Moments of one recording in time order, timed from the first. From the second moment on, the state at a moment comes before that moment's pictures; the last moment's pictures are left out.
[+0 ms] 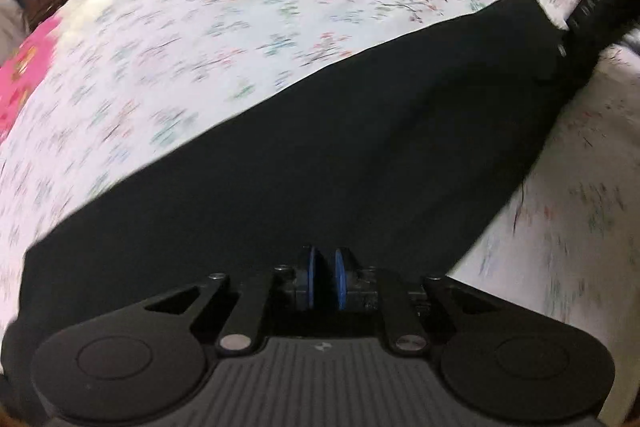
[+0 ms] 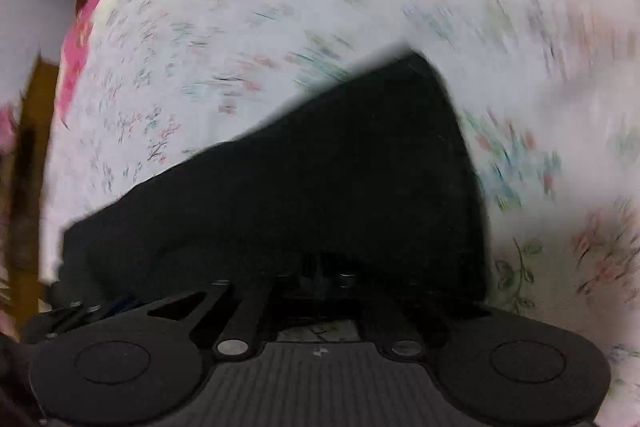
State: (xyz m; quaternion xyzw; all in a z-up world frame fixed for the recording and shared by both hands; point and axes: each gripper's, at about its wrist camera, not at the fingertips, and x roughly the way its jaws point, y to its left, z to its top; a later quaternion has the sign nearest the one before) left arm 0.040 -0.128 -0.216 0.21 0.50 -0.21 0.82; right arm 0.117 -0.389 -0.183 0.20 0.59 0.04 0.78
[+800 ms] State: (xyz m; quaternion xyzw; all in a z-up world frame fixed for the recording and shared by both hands) left arm 0.005 0.211 -0.165 0.07 0.49 0.02 0.87; right arm 0.219 0.004 -0.158 0.05 0.58 0.33 0.74
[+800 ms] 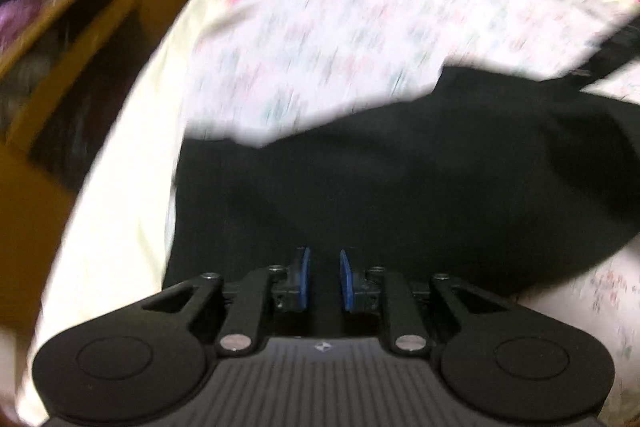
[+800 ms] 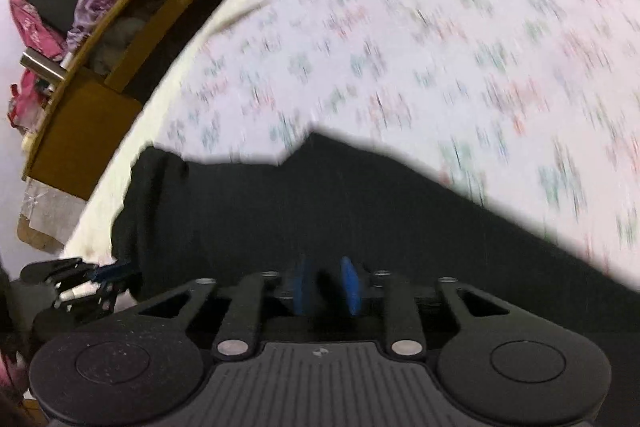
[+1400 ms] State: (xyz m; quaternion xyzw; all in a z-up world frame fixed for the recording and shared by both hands) left arm 0.062 0.209 -0.223 0.12 0.51 0.00 0.85; right arm 0.309 0.053 -0.202 0.06 0.62 0.56 0.54
